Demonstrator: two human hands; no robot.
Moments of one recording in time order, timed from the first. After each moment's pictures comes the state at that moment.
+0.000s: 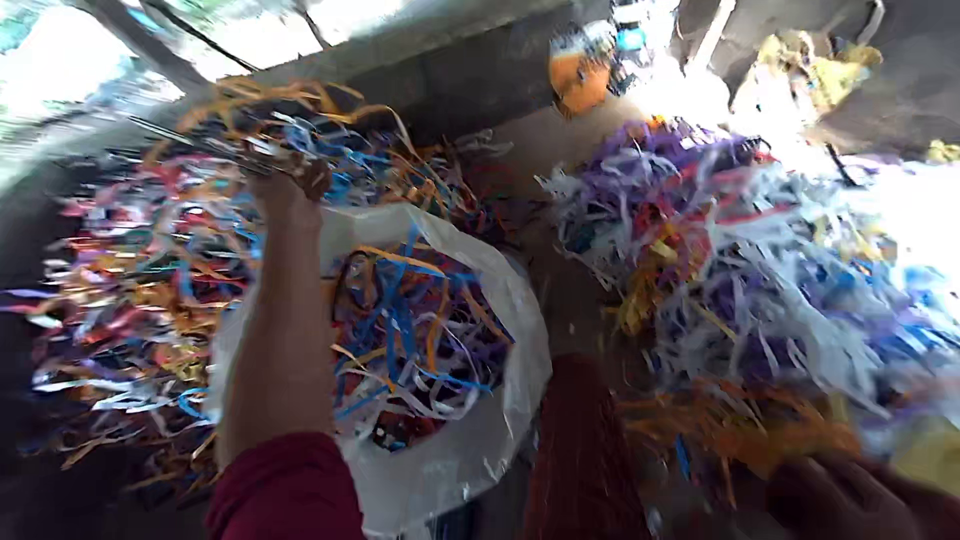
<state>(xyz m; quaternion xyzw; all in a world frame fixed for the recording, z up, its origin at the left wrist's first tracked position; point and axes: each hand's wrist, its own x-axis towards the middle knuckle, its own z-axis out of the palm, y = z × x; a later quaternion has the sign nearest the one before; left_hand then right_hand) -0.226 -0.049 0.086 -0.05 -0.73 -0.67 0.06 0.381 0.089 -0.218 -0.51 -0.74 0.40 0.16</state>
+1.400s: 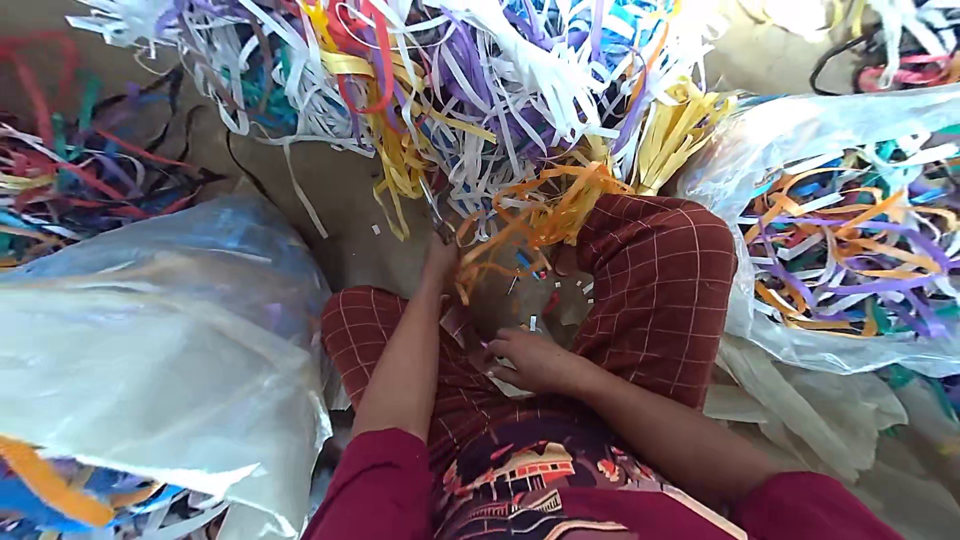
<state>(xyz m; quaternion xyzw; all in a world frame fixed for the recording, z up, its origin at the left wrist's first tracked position) 0.131 0.132 -0.416 -0.32 -0.78 -0.13 -0.51 0.337 0.040 -0.280 -0.31 -0.71 0.62 -0.14</state>
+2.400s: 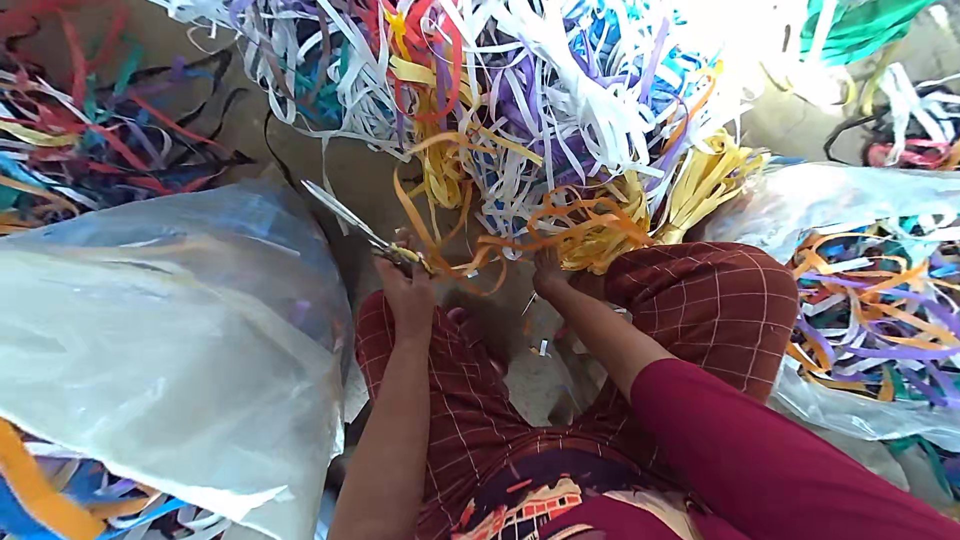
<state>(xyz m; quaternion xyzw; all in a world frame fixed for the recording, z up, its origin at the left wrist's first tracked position) 0.070 0.079 -0.343 -0.32 -0.72 -0.52 -0.33 0.308 0.144 -0.521 -0.48 -0.76 0.27 -0.34</state>
